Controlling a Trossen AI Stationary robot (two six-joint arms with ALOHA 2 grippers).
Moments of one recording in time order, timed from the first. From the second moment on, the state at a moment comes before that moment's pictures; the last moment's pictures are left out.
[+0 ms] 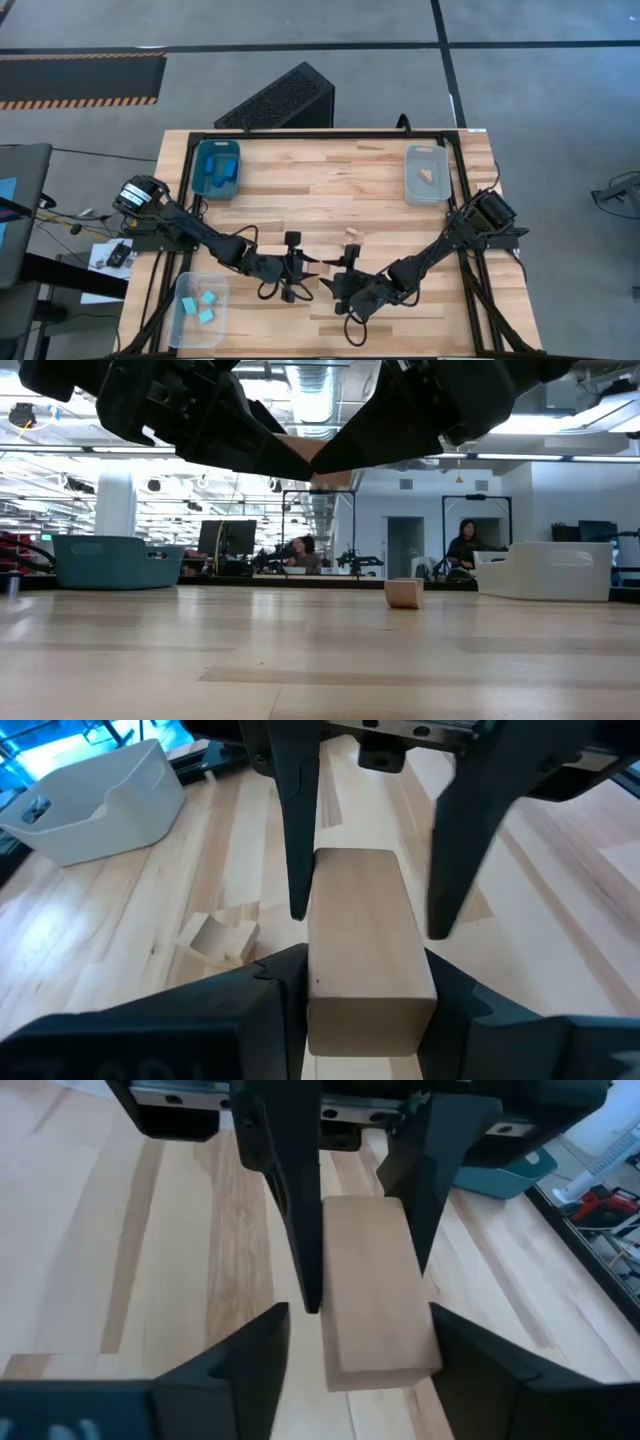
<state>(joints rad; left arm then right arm) -0.44 1.69 0.79 0.39 -0.45 0.04 0.57 1.91 1.11 0.17 0.83 0.11</state>
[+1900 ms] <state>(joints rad) -0.44 1.69 0.79 0.20 -0.66 -0.07 -0.41 1.23 0.54 -0.55 0.70 0.63</state>
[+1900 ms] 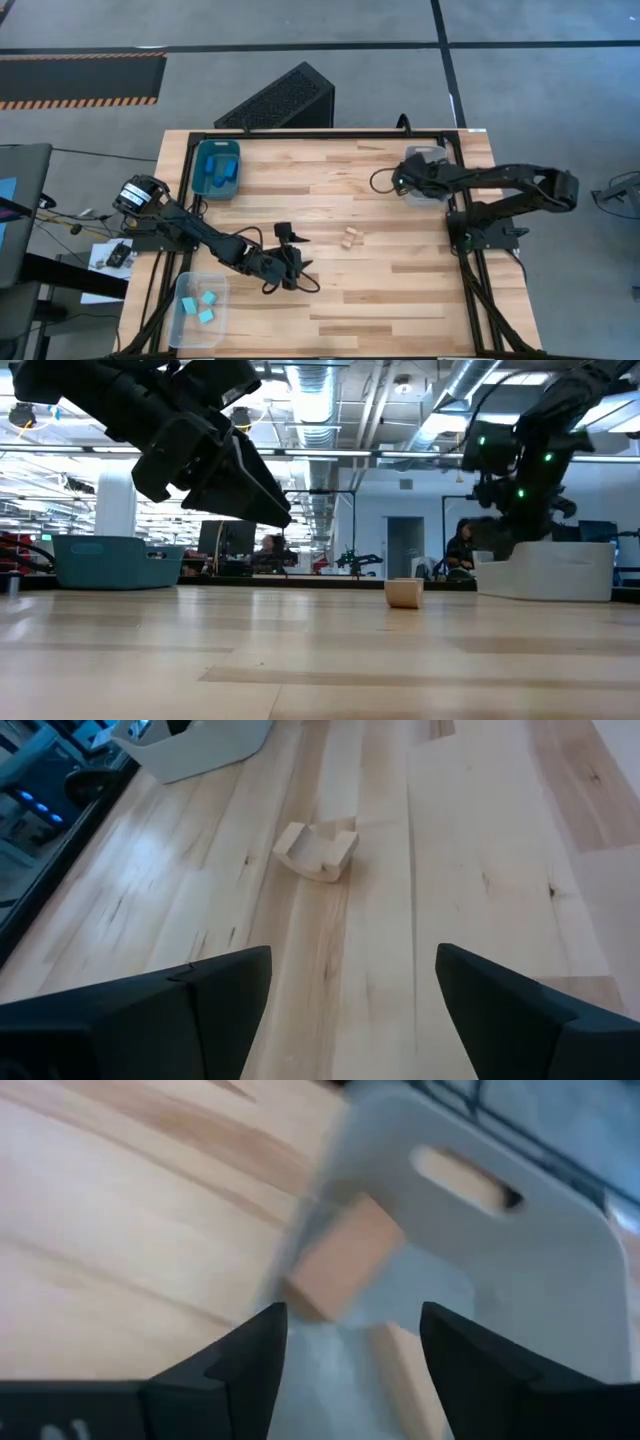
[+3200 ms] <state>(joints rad) -0.42 1.69 0.79 0.20 -0.65 -0.09 0.14 1.67 0.56 0.36 0.28 0.63</state>
